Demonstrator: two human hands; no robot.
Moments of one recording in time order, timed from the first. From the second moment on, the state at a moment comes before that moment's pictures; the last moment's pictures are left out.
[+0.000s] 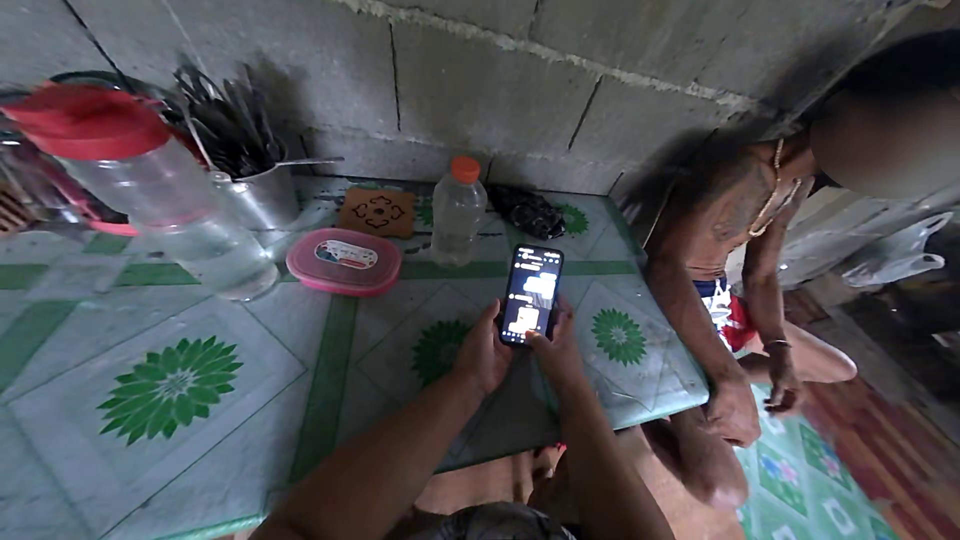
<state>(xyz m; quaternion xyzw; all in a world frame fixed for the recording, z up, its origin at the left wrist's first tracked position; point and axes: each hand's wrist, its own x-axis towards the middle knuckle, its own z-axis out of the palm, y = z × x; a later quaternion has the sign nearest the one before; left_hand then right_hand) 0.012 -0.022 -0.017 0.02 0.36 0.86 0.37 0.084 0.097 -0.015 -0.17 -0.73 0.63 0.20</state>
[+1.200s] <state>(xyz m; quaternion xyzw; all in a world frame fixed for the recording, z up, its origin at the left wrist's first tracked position) 0.012 -0.020 -0.021 0.13 0.41 0.77 0.47 0.143 0.143 0.019 -0.02 -0.57 0.69 0.44</state>
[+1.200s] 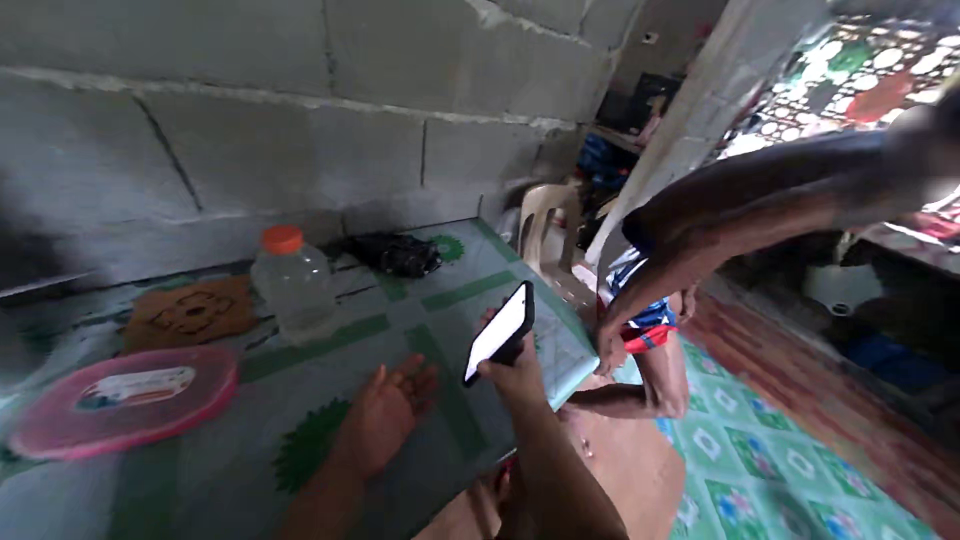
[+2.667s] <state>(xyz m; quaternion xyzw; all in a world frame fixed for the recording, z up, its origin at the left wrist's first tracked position) 0.008 -0.026 -0.022 0.06 0.39 0.81 0.44 0.283 0.298 0.084 -0.36 -0.45 0.06 0.81</state>
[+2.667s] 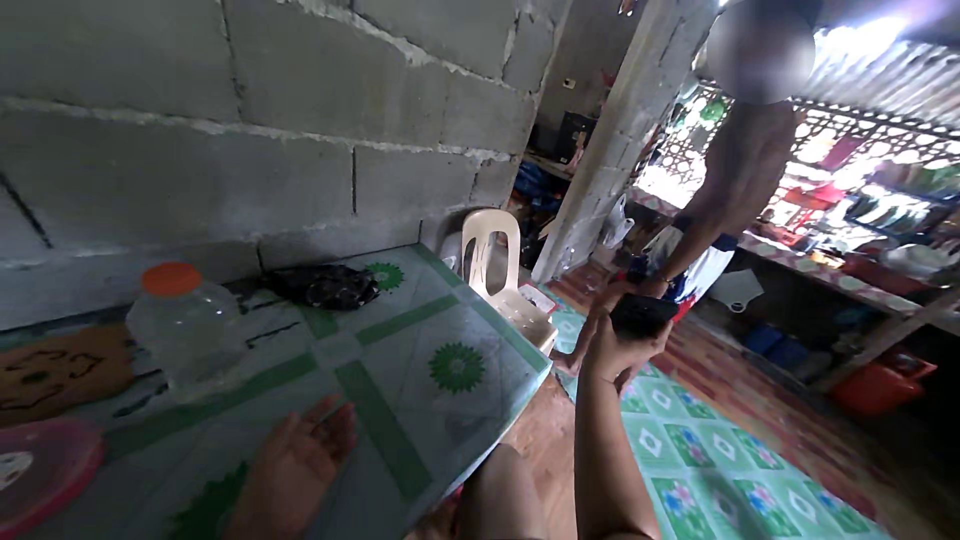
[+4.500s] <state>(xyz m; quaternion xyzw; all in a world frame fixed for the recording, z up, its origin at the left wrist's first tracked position) -0.018 -0.036 -0.015 0.06 0.40 0.84 0.37 0.025 0.127 -0.022 -0.04 -0.34 0.93 0.12</state>
